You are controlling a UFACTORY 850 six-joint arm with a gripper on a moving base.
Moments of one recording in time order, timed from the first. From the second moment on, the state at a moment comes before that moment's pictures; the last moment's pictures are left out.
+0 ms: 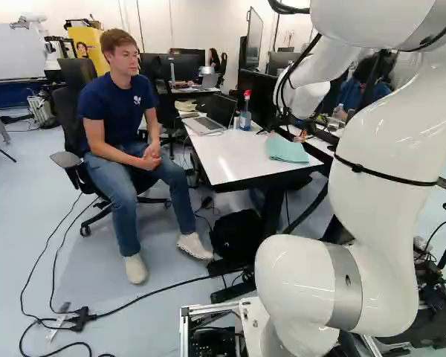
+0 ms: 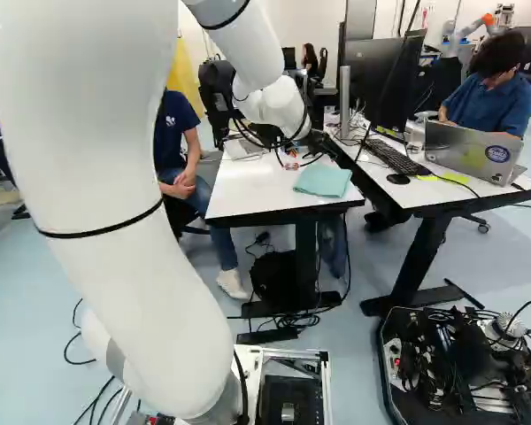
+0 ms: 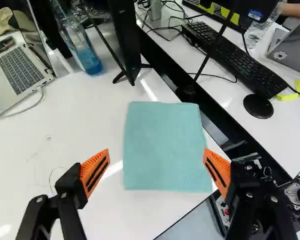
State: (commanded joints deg) arm -21.1 -11.0 -57.7 0.0 -1.6 0.0
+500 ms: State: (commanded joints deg) arm -22.1 -19.0 -63.7 0.0 -1.6 0.0
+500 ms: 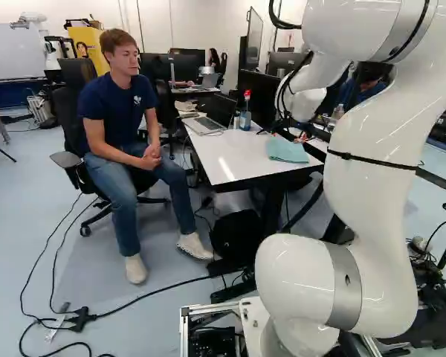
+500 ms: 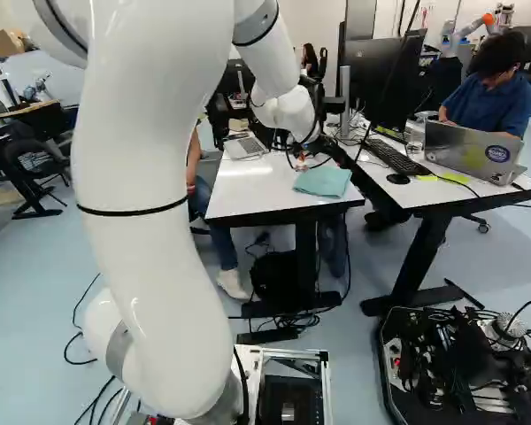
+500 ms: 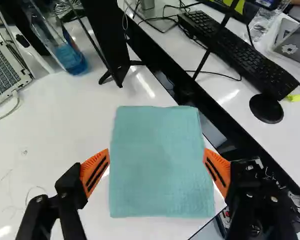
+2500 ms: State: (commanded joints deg) arm -22.1 -26.0 -65.3 0.0 -1.6 0.0
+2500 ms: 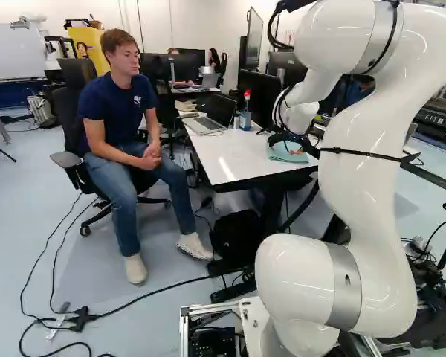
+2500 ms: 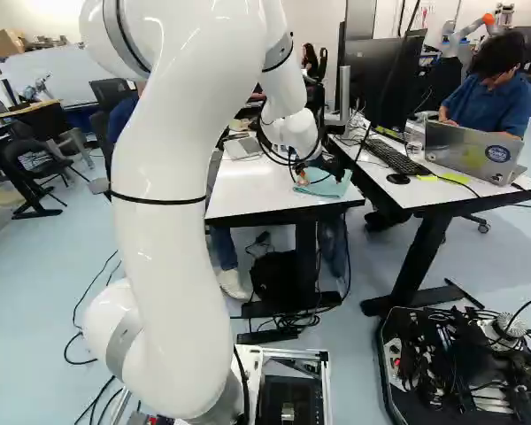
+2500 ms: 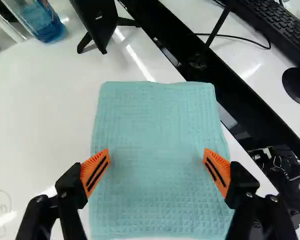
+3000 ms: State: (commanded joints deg) arm -22.1 -26.0 -65.3 0.0 -1.6 0.0
